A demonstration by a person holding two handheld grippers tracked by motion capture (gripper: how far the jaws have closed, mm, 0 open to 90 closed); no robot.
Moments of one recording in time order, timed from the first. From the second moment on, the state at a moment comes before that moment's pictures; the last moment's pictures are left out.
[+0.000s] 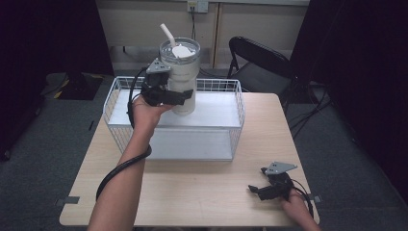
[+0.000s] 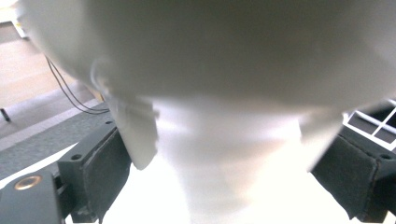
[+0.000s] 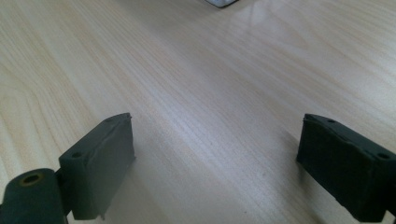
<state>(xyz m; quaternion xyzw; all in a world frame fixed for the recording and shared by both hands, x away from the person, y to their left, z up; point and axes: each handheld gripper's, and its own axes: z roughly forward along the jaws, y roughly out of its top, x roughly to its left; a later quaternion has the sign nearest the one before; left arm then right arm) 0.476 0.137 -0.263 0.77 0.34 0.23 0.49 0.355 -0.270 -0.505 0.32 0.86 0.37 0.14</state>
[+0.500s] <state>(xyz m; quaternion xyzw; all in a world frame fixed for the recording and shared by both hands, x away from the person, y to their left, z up) 0.469 0.144 -0.275 0.78 0.35 0.21 0.48 0.355 -0.270 -0.505 0.32 0.86 0.37 0.14</state>
